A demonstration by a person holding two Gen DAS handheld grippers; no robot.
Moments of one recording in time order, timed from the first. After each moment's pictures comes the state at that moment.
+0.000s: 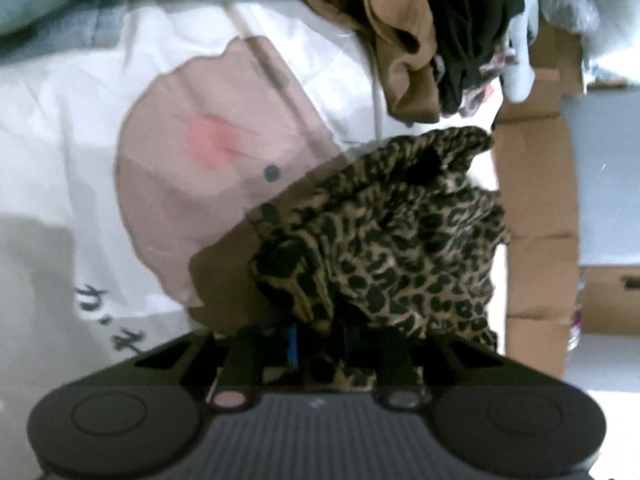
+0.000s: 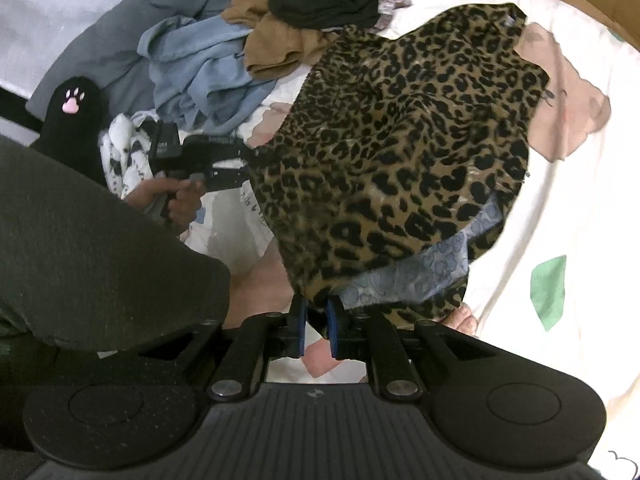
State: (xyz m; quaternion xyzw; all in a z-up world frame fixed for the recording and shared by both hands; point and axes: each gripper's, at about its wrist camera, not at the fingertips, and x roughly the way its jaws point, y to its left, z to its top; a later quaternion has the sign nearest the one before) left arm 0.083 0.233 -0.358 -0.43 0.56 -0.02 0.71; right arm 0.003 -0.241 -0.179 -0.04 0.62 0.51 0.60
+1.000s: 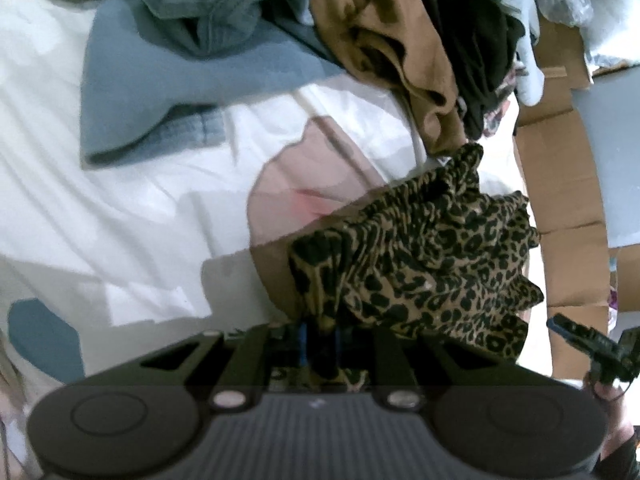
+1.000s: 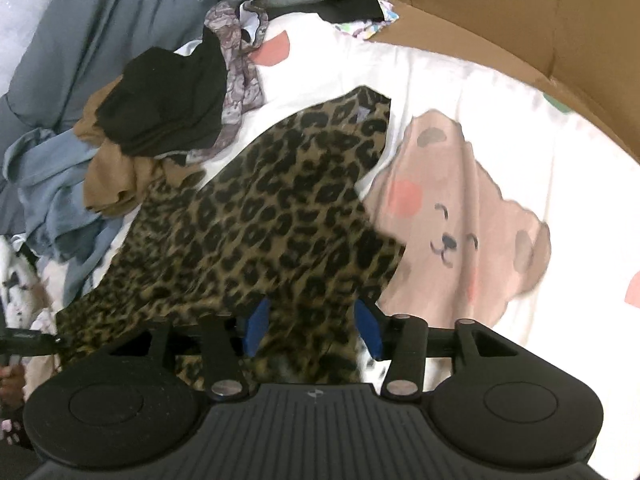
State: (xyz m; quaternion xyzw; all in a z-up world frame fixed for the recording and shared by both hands) left arm 0.064 0.298 -0.325 -0.36 0.57 0.00 0.74; right arm 0.213 -0.173 -0.296 -0.04 0.56 0.43 0.71
